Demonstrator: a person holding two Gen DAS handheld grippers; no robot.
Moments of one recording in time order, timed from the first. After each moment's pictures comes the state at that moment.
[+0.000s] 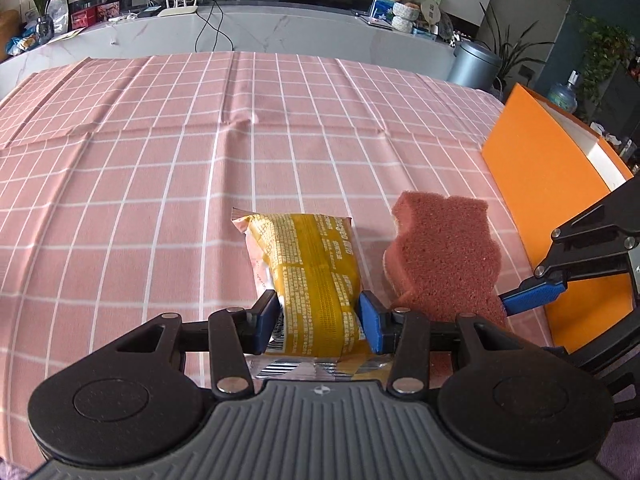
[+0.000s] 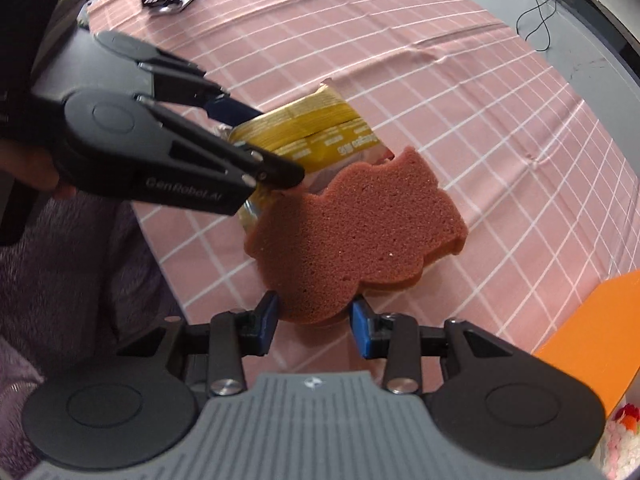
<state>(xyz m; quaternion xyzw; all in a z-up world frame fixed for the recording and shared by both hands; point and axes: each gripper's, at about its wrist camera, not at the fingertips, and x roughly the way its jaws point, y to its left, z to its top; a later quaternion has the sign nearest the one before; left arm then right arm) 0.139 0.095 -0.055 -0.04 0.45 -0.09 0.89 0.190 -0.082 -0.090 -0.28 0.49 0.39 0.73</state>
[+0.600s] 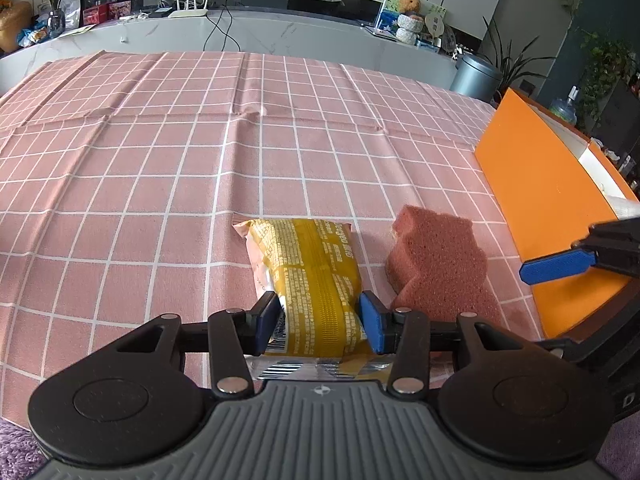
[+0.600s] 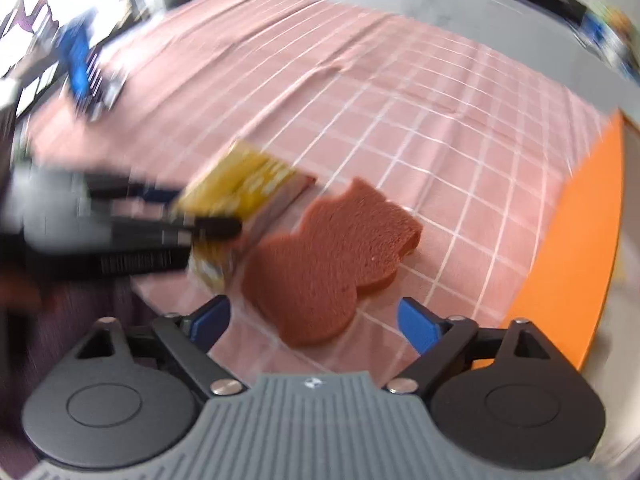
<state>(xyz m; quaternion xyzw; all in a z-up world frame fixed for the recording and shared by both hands) 0.114 0.101 -0.057 -0.06 0.43 -0.08 0.90 0.176 -0.114 -0.082 -0.08 0.49 0.26 0.83</state>
